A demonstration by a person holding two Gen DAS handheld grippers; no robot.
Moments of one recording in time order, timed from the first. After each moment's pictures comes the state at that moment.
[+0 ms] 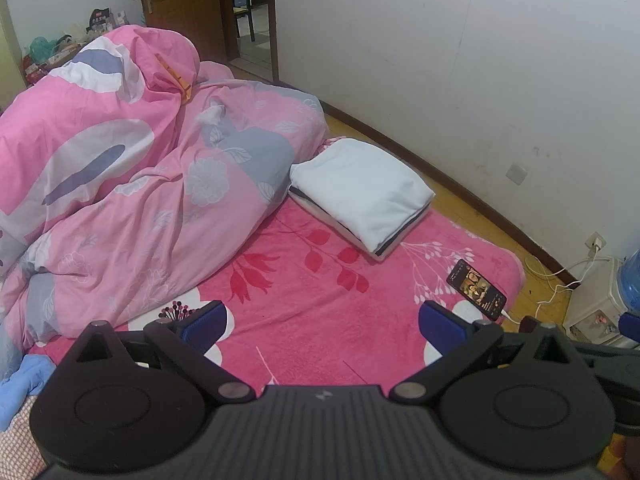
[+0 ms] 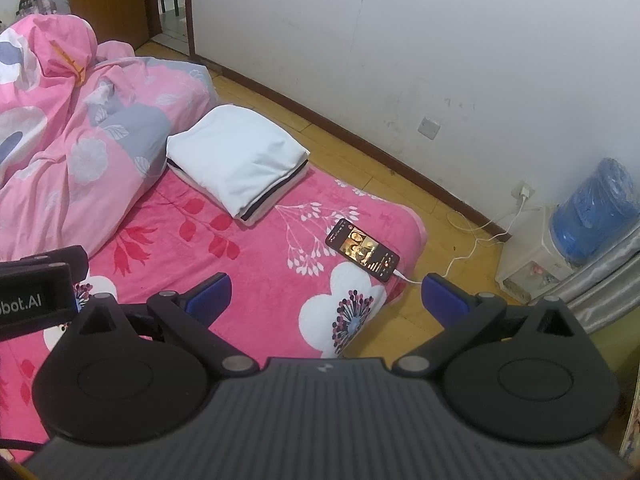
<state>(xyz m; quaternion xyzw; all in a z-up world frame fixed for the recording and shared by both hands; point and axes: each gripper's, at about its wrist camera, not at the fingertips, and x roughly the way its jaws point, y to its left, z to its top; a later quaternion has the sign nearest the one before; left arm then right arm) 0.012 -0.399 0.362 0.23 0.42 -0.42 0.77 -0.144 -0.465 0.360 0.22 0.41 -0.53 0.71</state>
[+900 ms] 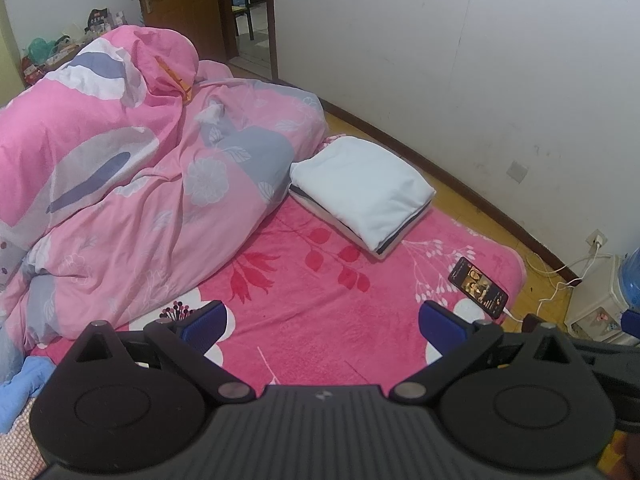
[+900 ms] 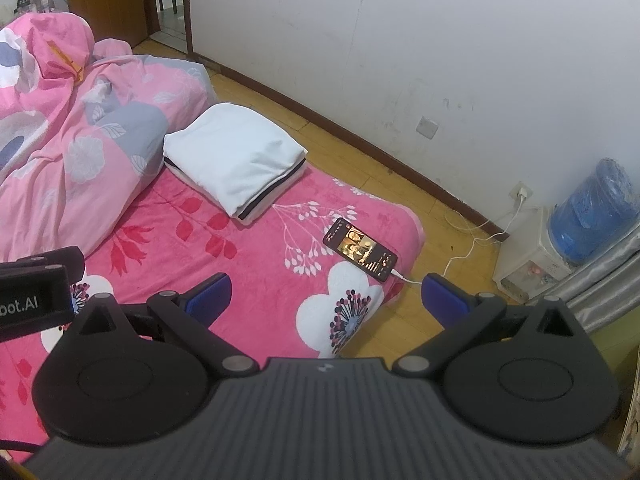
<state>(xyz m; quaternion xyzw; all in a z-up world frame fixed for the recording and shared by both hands) 0.010 -0.401 0.364 0.23 0.42 -0.42 0.77 -0.143 -0.469 0.358 0.22 0.41 -0.53 0.70</state>
